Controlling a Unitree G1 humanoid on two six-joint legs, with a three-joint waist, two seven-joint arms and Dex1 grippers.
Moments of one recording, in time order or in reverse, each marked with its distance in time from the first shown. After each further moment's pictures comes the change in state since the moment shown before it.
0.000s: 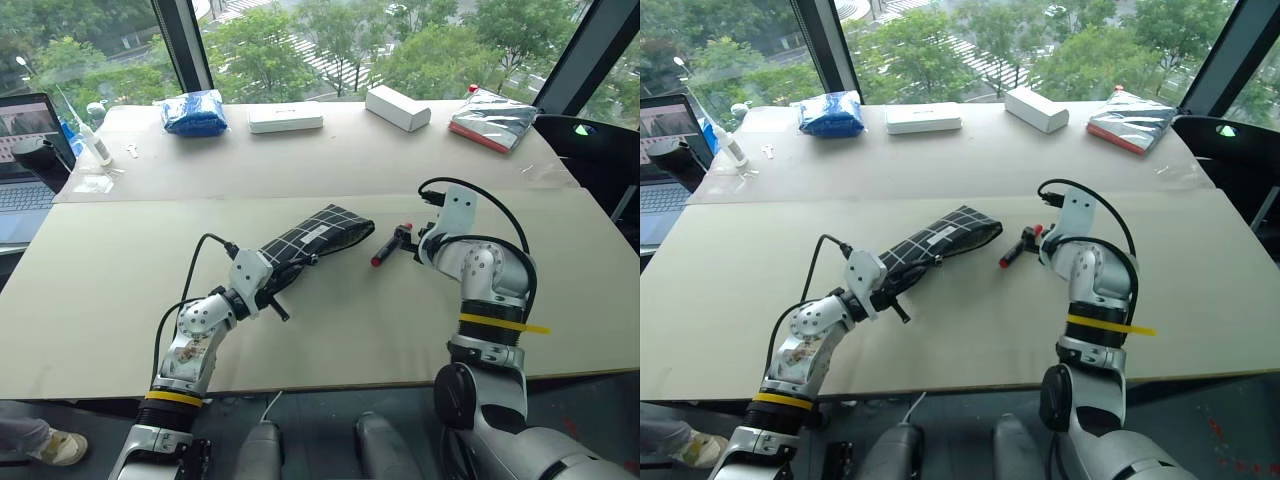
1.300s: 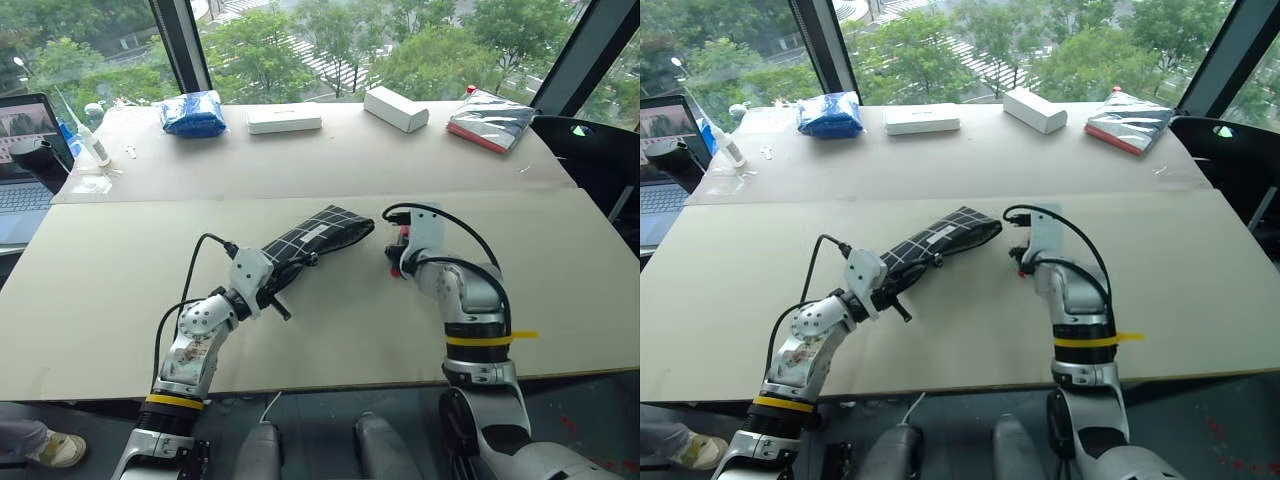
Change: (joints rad) left arm 0.016 -0.007 0.004 -0.045 -0.001 0.042 0.035; right arm 0.117 -0.033 0.253 -0.084 -0.081 -0.017 0.063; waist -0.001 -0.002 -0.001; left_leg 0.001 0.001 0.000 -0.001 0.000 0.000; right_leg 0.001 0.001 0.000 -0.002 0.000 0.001
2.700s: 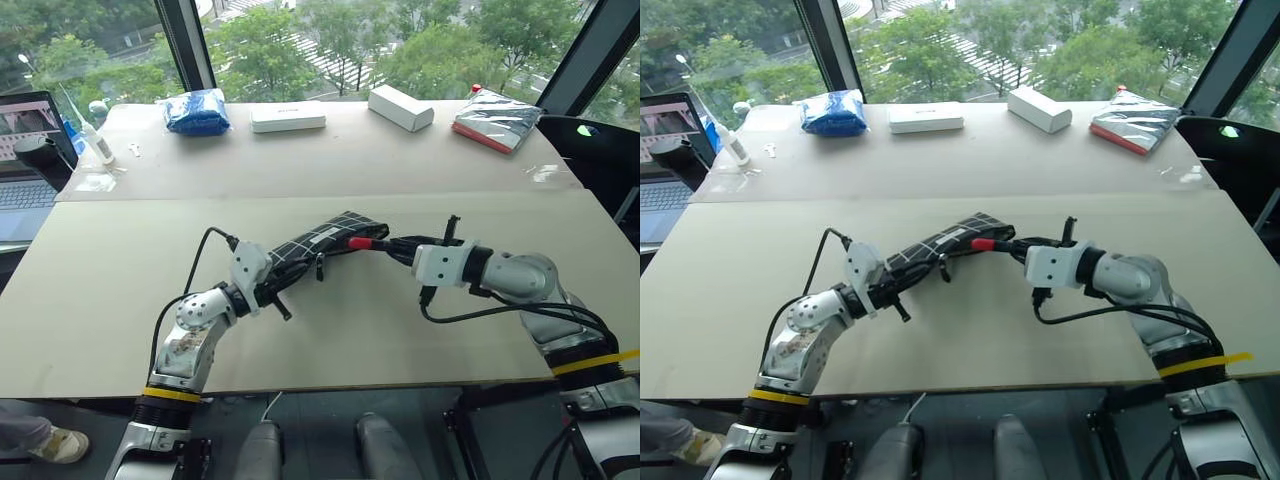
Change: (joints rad) left arm -0.032 0.023 0.002 -0.026 -0.087 0.089 -0.109; right arm 0.169 -0.648 0.336 0.127 -0.340 -1.553 0.835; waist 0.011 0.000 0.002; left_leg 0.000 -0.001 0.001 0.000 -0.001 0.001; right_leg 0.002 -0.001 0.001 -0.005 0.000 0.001
